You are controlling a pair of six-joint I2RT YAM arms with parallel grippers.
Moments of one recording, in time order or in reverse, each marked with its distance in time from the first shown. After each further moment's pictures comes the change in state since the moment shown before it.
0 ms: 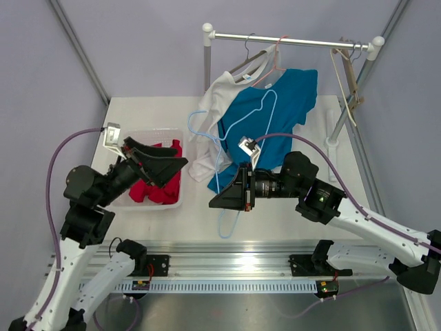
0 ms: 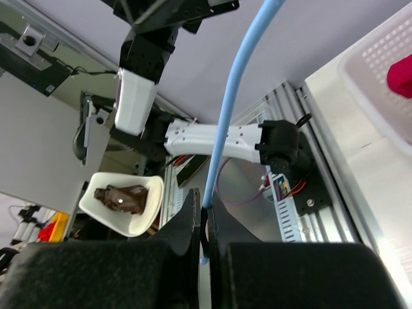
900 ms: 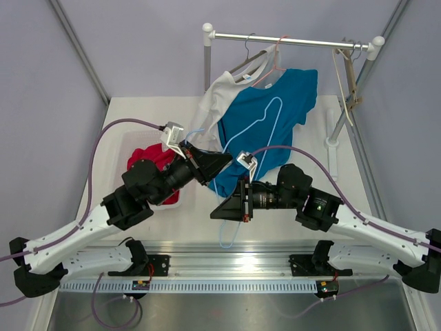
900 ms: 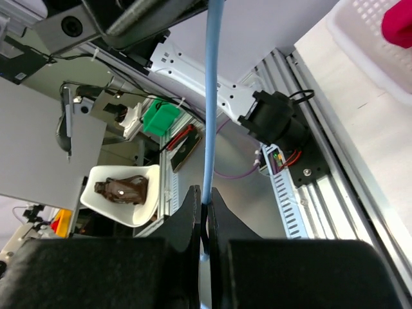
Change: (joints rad) left arm -0.687 0.307 0.062 0.181 -0.630 0.172; right arm 0.068 -0.039 -0.128 0.007 0.071 0.031
